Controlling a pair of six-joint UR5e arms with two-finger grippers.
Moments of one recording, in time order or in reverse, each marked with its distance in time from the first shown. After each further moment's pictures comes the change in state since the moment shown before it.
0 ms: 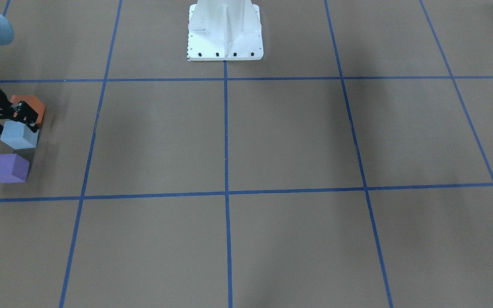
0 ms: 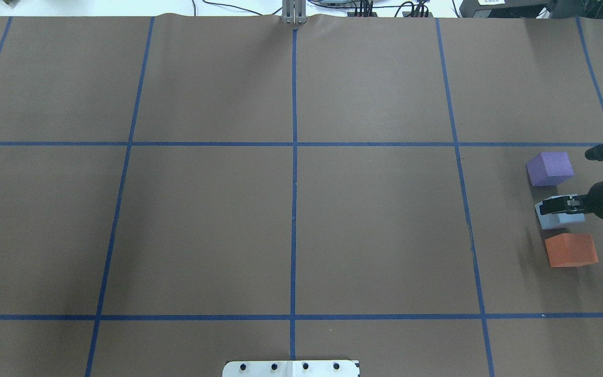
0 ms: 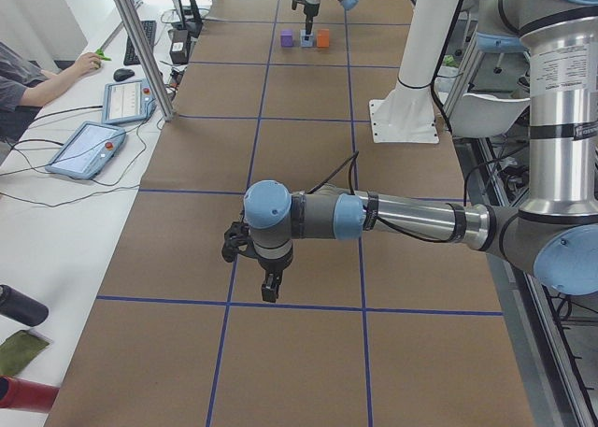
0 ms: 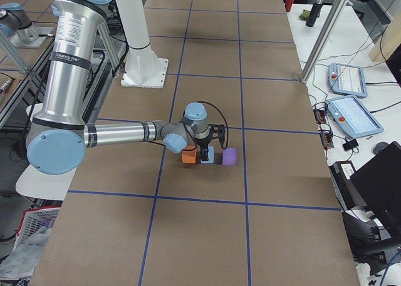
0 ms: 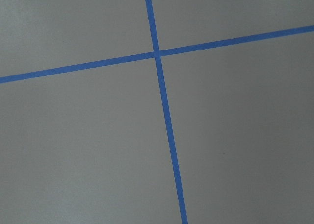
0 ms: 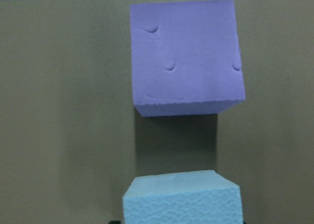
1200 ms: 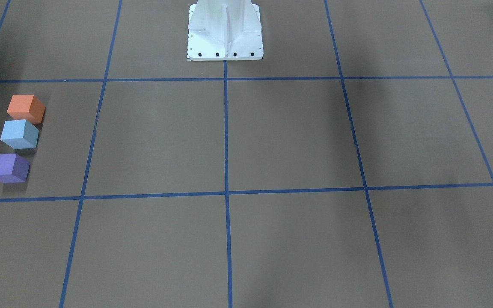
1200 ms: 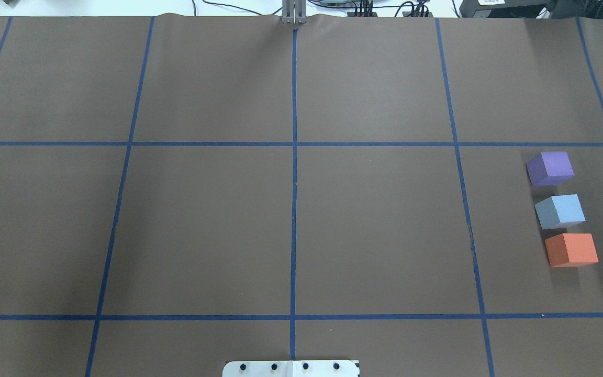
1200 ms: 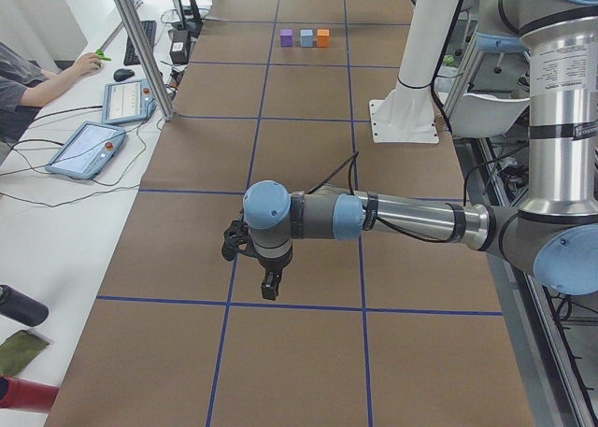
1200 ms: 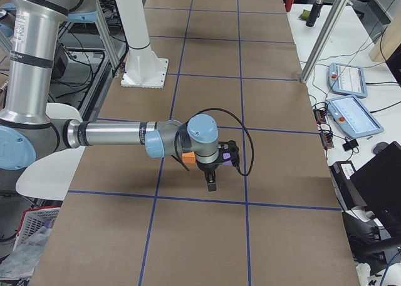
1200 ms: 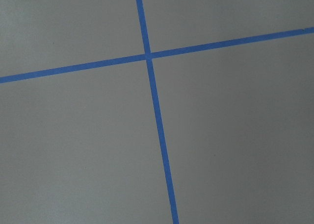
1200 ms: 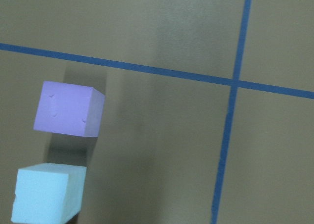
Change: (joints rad) left arm 0.000 -0.002 0.005 0.000 -0.025 0.004; right arm 0.628 -0.007 0.079 -0.603 0.277 -0.921
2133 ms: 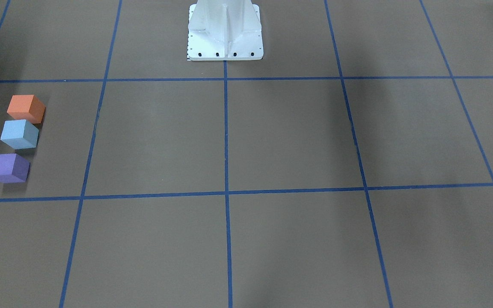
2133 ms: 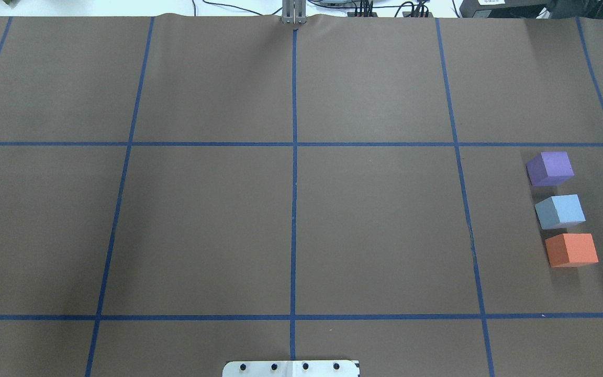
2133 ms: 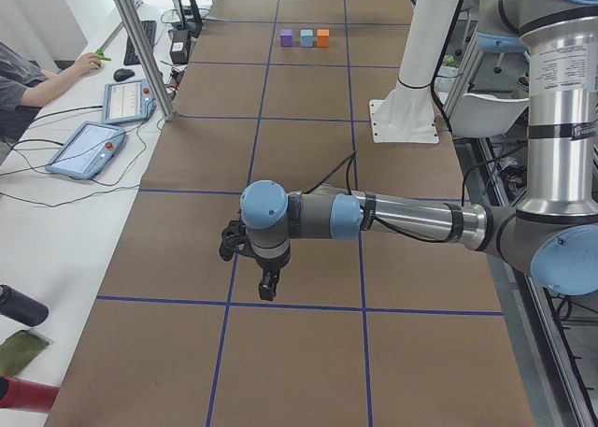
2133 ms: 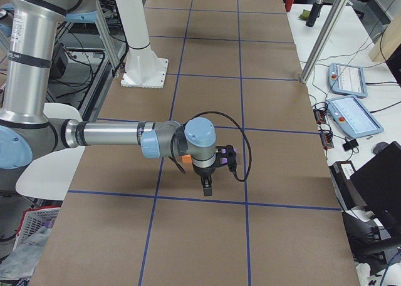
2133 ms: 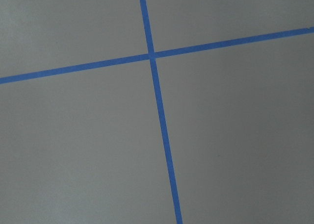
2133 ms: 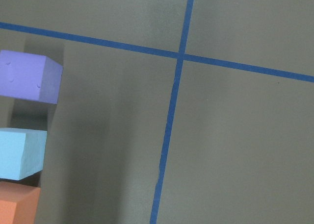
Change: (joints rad) left arm -0.003 -0.013 0.007 0.001 0.006 0.005; right arm 0.013 -0.007 -0.002 -0.024 -0.007 -0.015
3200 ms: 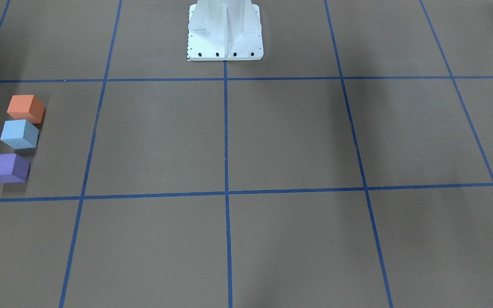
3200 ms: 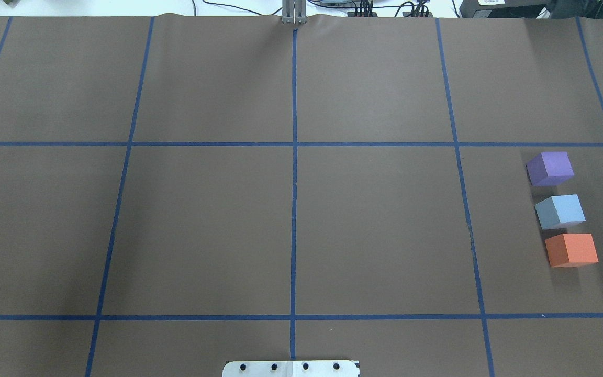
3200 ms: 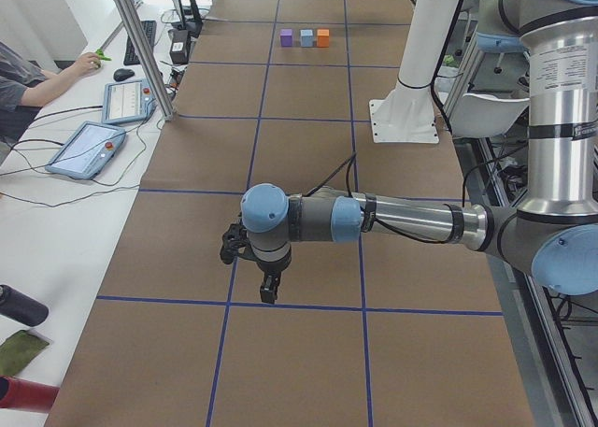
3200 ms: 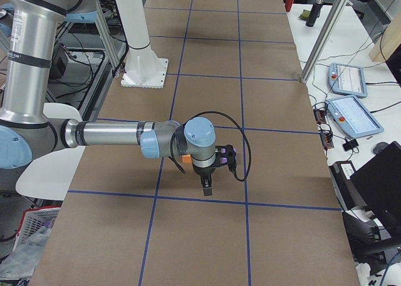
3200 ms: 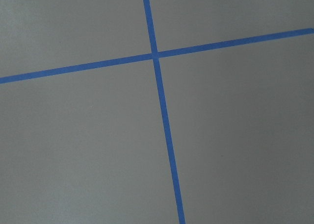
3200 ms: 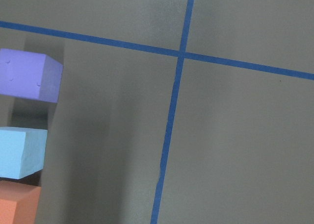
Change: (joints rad) left arm 0.000 0.004 0.010 -0.003 0.002 -0.003; right arm 0.000 -0.002 0.003 0.004 0.002 0.002
